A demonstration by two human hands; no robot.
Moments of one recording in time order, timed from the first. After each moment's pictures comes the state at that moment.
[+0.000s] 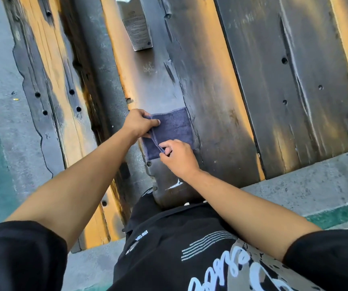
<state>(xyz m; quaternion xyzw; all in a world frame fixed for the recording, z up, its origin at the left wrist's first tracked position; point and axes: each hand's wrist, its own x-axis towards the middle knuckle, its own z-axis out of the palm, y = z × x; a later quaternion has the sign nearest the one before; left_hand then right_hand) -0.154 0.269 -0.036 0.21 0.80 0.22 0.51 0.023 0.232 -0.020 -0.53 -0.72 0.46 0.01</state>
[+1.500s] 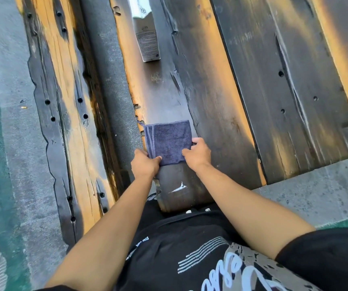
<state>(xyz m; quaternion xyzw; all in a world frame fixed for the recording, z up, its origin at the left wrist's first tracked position) -0.096 0.168 -0.039 0.12 0.89 0.18 0.39 0.041 0.253 -0.026 -0.72 -0.50 0.48 0.03</state>
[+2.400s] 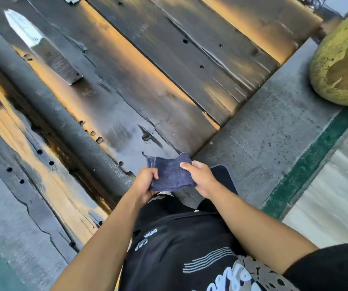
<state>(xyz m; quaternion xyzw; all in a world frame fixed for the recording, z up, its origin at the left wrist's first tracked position) -0.001 0.094 0.011 0.09 0.65 0.22 0.72 0.177 0.081 -0.026 -0.68 -0.14 0.66 0.29</state>
